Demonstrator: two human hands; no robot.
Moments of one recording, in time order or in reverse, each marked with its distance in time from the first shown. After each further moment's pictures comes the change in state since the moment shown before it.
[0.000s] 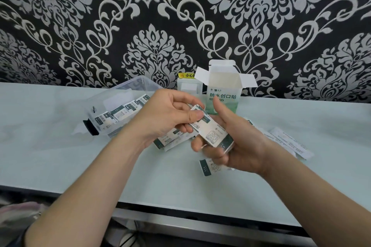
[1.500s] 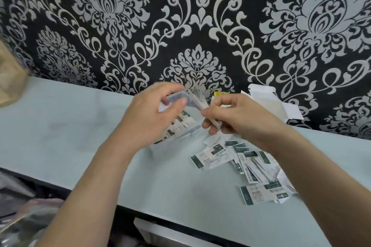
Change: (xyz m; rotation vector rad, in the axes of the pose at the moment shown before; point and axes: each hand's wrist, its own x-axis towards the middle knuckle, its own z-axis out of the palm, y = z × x) left_hand -0.036 -0.002 -0.103 0.625 0.464 0.260; right_hand 0.057 -0.059 0.076 -0.756 0.268 -0.297
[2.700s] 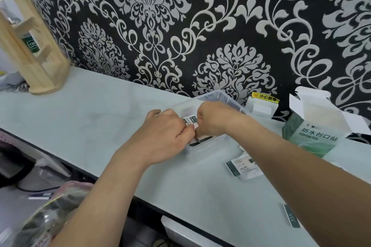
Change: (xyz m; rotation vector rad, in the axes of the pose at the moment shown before) left_hand -0.013 -0.074 -0.004 0.500 -0.371 -0.013; right_hand 0.111 0.008 0.088 -1.085 -0.197 0.054
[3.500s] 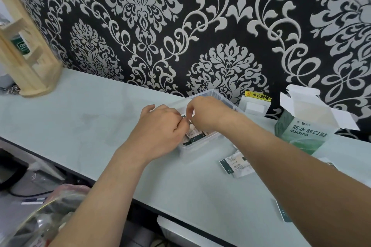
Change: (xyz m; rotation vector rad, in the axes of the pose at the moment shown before) left_hand 0.012 0.002 0.007 0.029 0.176 -0.040; right_hand 0.003 0.002 0.000 0.032 0.132 -0.071
